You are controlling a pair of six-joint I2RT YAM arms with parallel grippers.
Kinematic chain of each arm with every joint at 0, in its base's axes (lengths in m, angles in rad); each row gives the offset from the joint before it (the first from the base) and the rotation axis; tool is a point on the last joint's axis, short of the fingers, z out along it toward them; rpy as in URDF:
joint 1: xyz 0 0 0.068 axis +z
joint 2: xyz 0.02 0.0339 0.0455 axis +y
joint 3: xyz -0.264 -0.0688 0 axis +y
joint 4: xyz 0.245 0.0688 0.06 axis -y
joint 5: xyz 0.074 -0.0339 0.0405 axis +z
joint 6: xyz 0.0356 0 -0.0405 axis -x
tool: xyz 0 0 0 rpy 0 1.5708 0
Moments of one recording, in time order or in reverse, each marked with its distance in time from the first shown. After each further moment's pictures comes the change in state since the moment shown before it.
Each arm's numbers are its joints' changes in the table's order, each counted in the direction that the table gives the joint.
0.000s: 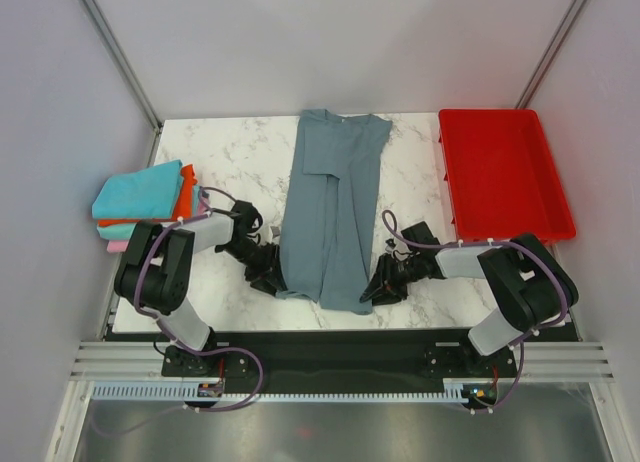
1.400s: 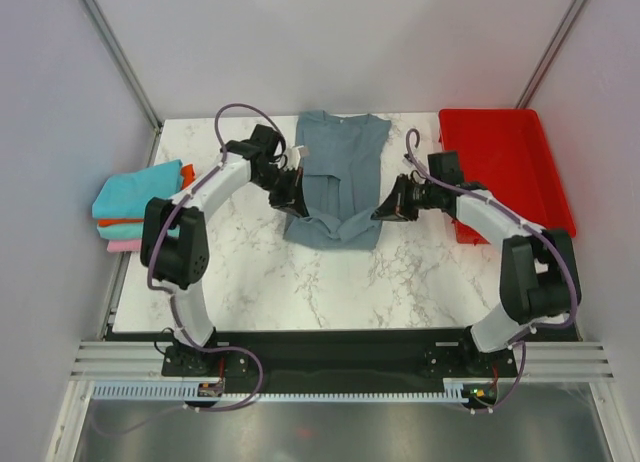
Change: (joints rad) left arm -0.068 0.179 -0.700 -0.137 0.025 -0.163; right arm -0.233 -0.023 -0.487 -0.215 -0.048 0.303
